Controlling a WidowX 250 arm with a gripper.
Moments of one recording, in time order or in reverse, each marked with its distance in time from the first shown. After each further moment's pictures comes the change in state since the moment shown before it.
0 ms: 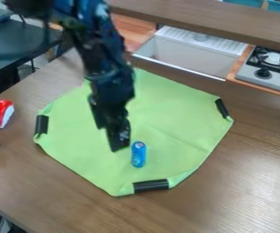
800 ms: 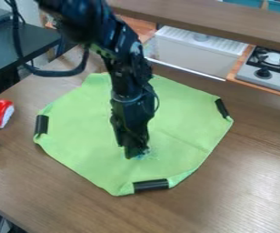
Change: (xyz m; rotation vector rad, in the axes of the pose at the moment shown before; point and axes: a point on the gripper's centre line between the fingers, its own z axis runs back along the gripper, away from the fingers) arm 0.020 0.008 -0.045 0.067 0.039 0.045
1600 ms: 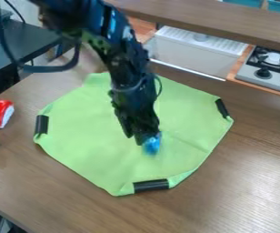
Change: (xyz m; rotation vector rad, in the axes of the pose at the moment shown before) arm 0.017 0.003 0.020 -0.023 -0.152 0.233
